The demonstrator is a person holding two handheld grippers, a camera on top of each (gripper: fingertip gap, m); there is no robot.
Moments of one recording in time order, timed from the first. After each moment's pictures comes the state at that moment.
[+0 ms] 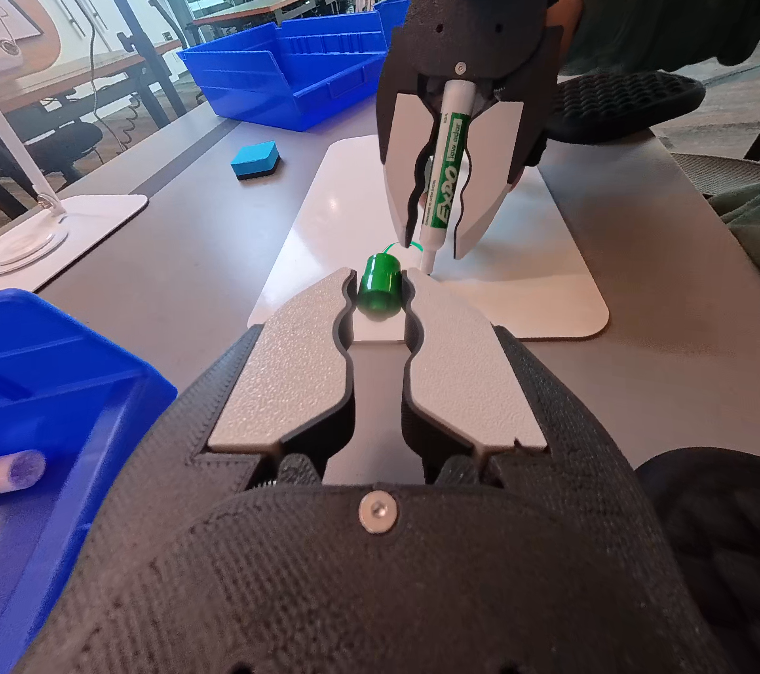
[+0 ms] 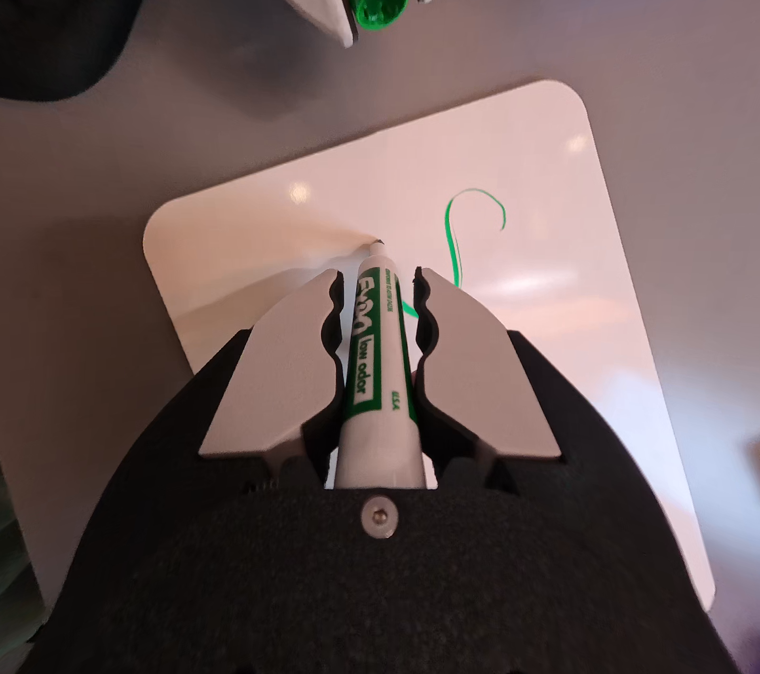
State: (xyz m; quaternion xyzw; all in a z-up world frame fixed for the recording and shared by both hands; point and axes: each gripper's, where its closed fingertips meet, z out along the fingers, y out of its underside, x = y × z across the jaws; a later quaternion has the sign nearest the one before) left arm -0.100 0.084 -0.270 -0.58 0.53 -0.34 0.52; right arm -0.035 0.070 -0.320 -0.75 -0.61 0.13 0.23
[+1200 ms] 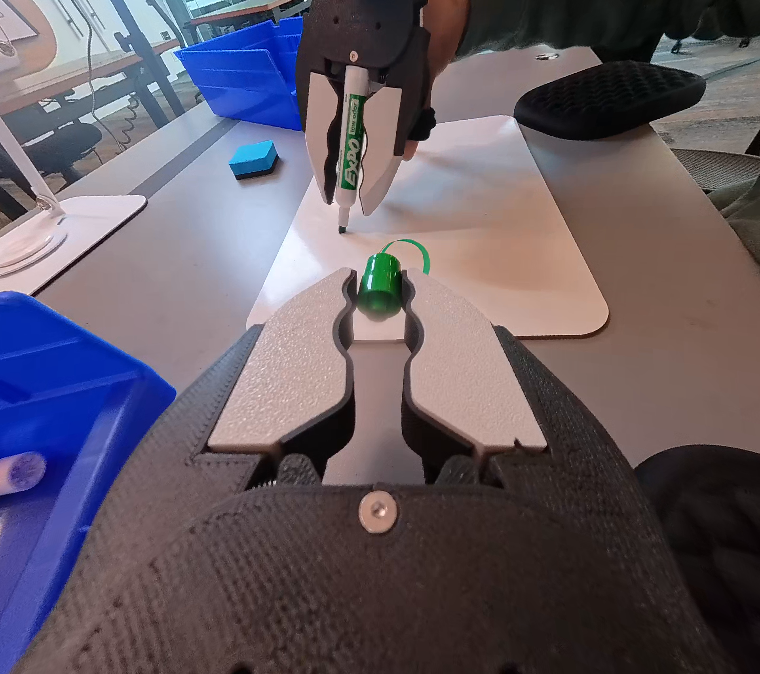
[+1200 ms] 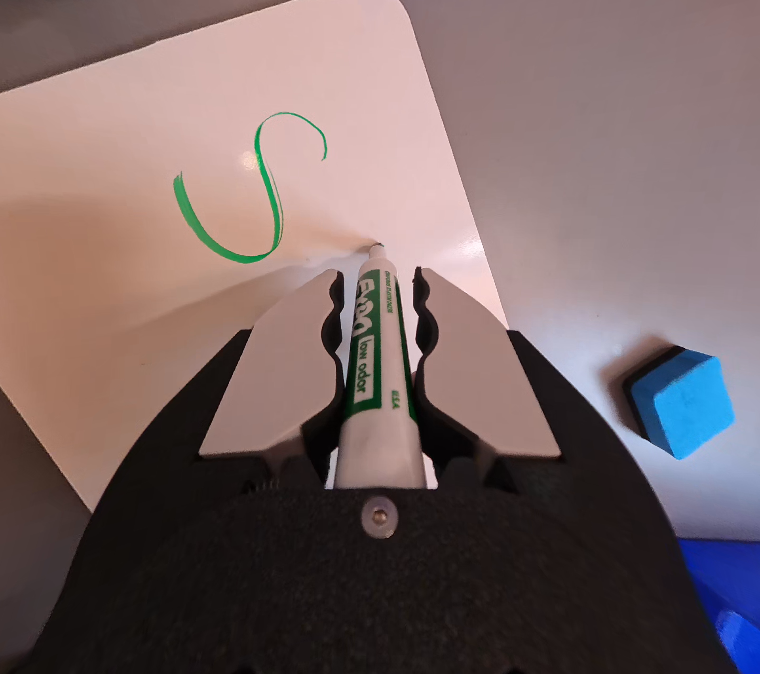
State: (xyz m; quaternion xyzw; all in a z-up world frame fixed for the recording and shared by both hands) left arm -0.099 0.083 -0.271 -0.57 0.54 -0.34 0.51; right arm 0.017 0.144 -0.320 -0.76 -0.60 0.06 0.22
